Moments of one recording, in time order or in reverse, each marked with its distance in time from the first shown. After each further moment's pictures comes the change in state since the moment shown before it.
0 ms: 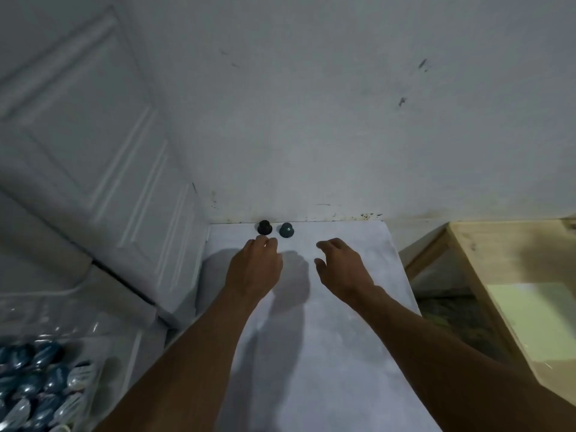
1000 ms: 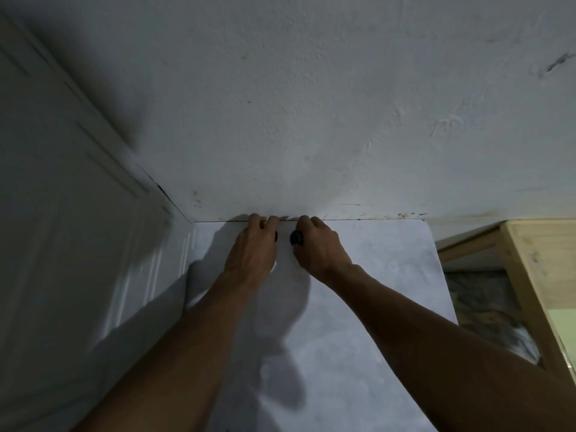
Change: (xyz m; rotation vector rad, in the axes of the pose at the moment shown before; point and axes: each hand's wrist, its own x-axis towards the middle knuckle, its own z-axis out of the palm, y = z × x) left_hand 0.106 -0.053 0.087 -0.252 -0.262 -0.185; right_hand 0.150 -0.014 0.073 0.082 -0.186 0.025
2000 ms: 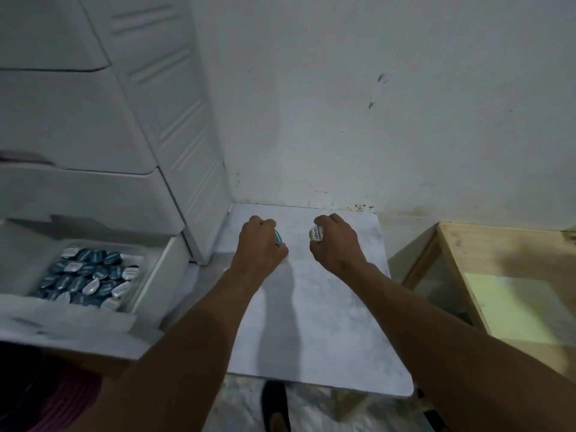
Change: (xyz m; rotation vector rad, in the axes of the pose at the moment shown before) left_hand -0.278 0.140 -0.055 -0.059 0.378 -0.152; right_hand -0.288 0.016 -0.078 0.011 0.333 -0.245
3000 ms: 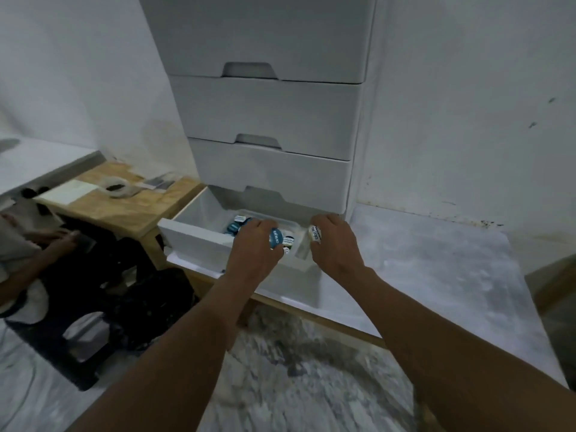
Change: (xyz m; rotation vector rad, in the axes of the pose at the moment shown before) left_hand -0.166 -0.248 -0.194 0.009 0.257 -0.109; right_hand -0.093 -0.304 0.115 0.103 0.050 -0.323
